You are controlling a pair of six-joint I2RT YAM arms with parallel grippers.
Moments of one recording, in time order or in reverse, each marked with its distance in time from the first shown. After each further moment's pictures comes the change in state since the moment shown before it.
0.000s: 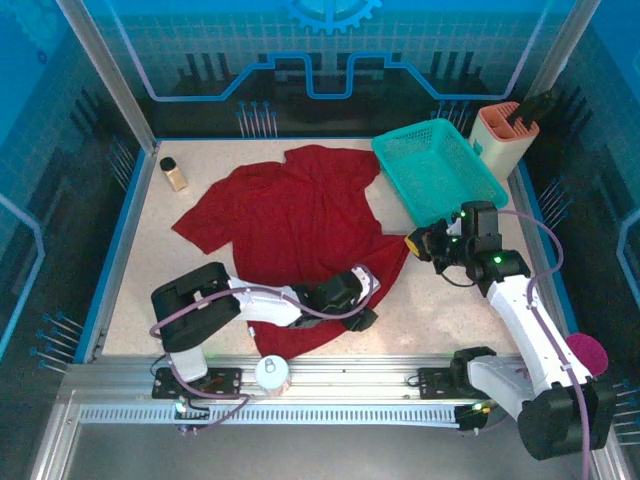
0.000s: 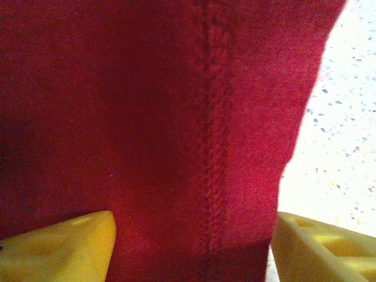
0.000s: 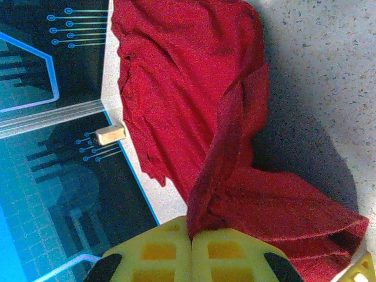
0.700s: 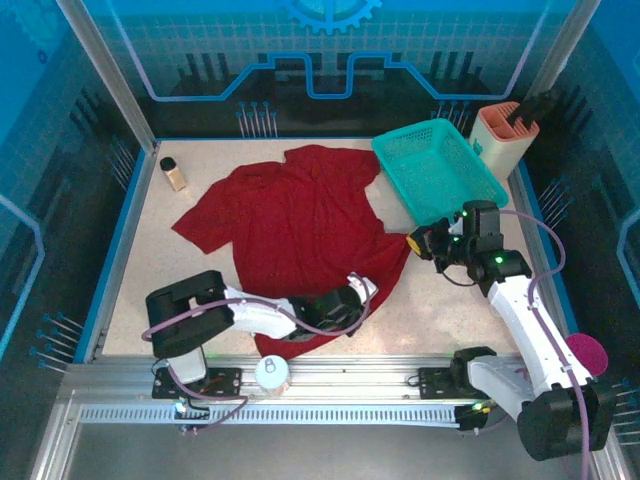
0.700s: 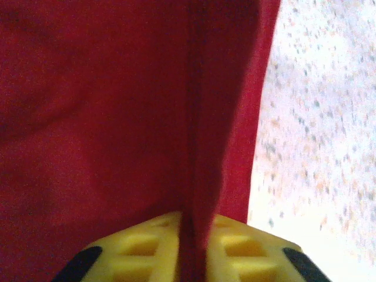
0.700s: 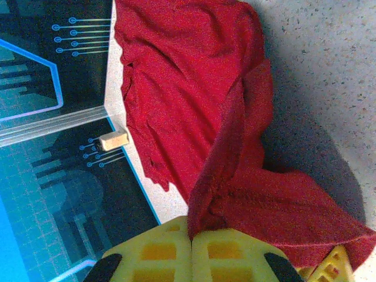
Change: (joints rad) left arm -0.078 -0.064 -0.105 0.099 -0.172 -0.052; right arm -0.011 -0.004 0.004 0.001 0.009 0.010
